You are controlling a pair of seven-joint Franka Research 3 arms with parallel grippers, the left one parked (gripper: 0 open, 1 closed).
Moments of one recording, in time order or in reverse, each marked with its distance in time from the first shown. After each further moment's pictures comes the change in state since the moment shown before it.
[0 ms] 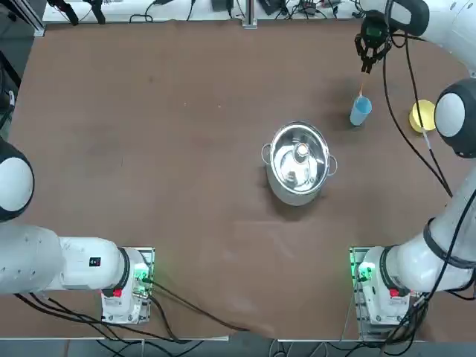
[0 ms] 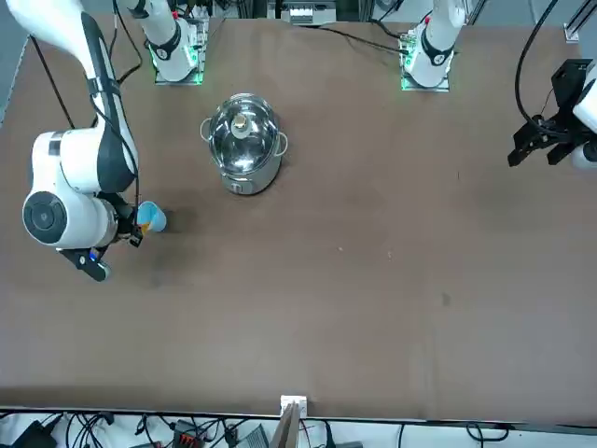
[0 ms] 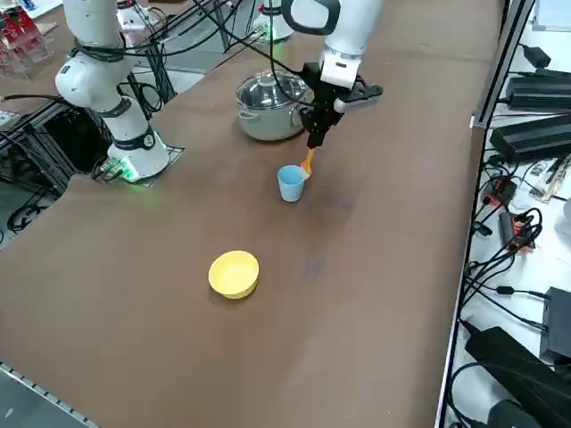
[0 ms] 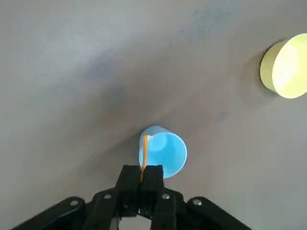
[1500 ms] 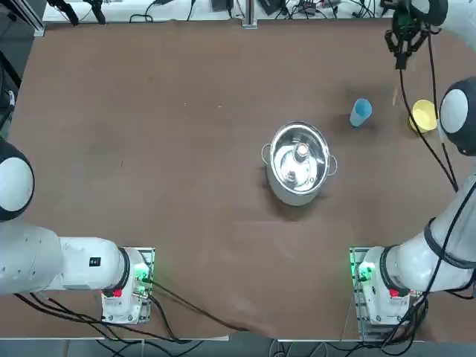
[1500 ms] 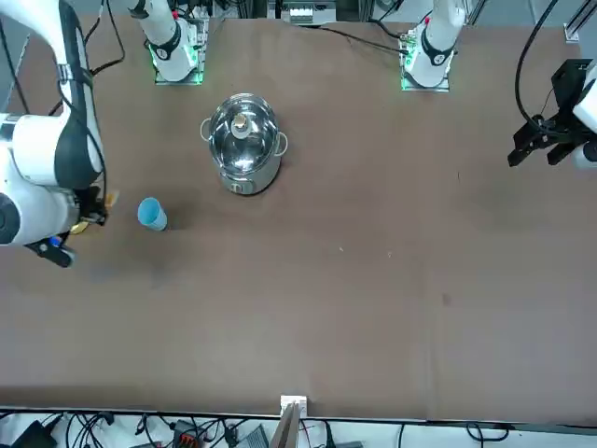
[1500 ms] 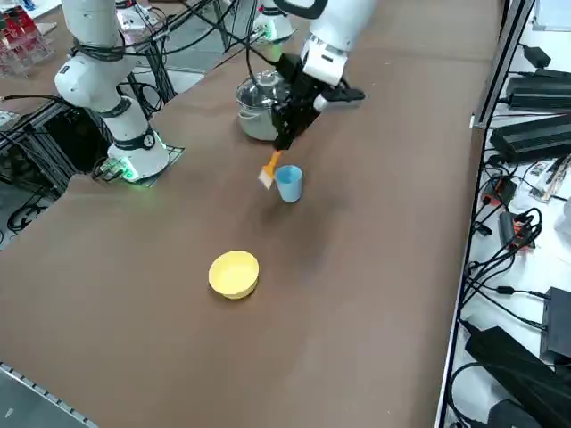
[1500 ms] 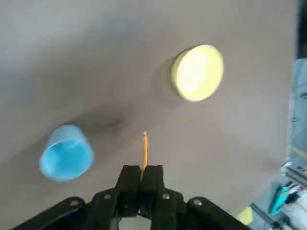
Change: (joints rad) arm -0.036 -0.011 -0.098 0.086 -0.163 -0.232 -0.182
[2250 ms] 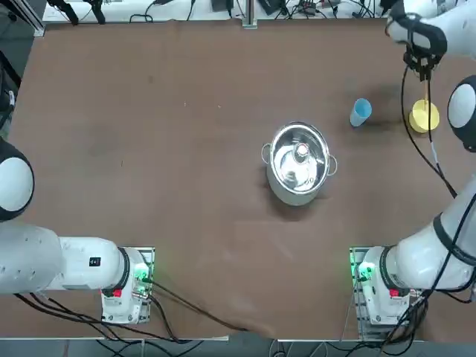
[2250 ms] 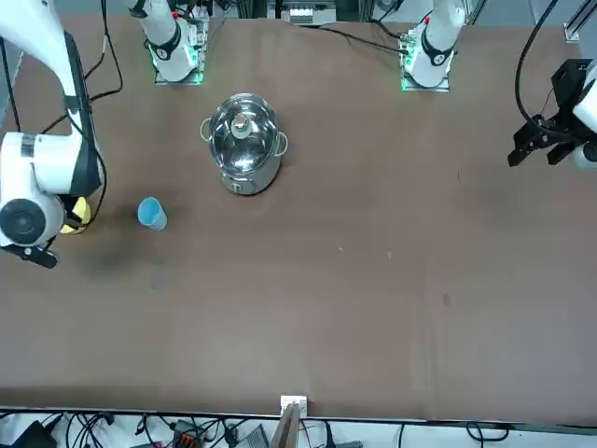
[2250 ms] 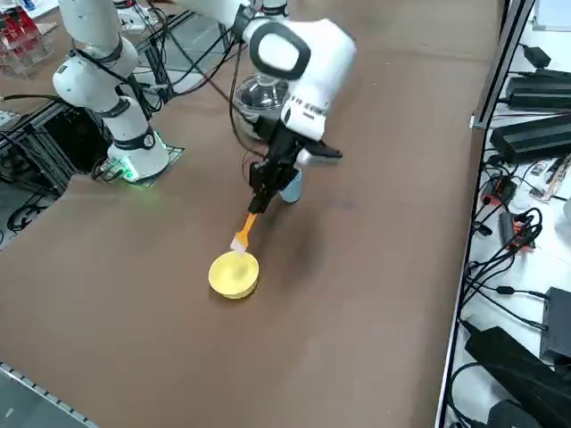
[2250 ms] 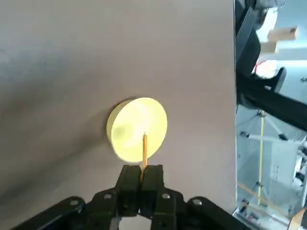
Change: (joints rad) arm -0.086 -0.018 -0.005 -0.291 -0.348 0.348 -0.001
